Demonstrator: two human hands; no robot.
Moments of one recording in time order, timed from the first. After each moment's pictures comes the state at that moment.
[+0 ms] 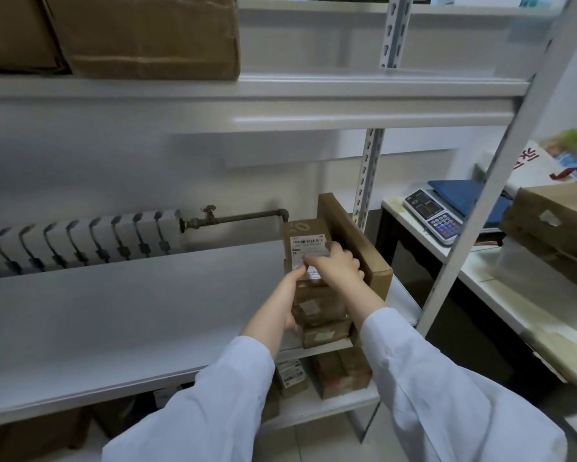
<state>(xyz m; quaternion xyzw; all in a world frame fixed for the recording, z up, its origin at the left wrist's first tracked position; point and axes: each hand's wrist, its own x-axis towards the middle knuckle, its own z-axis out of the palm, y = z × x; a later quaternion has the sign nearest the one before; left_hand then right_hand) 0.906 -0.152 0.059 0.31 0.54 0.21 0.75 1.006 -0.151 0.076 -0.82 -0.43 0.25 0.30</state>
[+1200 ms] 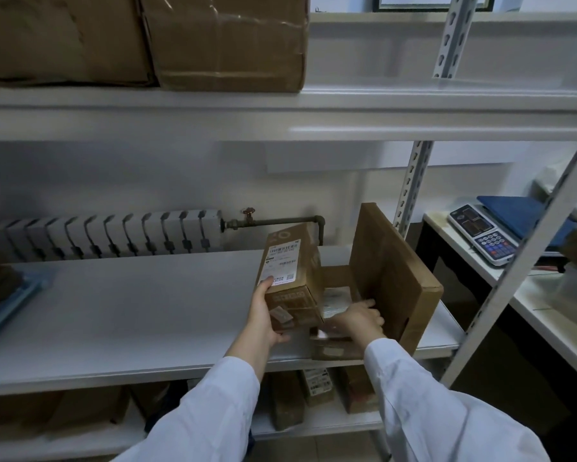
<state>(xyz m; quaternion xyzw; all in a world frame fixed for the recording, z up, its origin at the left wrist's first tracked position) 0.823 -0.129 0.014 0.17 0.51 0.41 0.74 0.977 -0.149 0.004 -0.87 -0.37 0.31 0.10</state>
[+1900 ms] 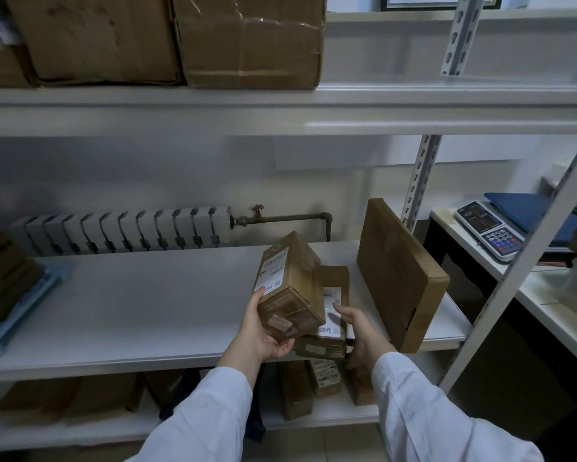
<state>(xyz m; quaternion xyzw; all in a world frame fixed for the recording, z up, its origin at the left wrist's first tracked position) 0.785 -0.163 0.009 0.11 0.51 0.37 0.77 0.969 -0.174 -0.034 -0.63 -0.14 0.63 0.42</state>
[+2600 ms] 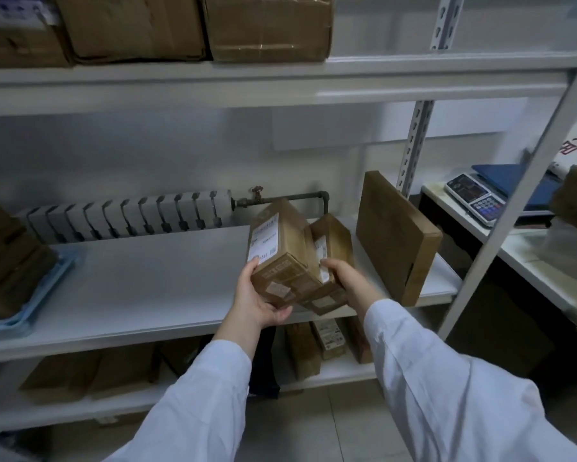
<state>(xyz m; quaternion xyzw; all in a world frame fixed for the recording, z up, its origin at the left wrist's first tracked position) 0.742 -0.198 0.030 0.11 0.45 0.41 0.78 0.975 -0.120 -0.100 -0.71 -0.22 0.52 0.43</state>
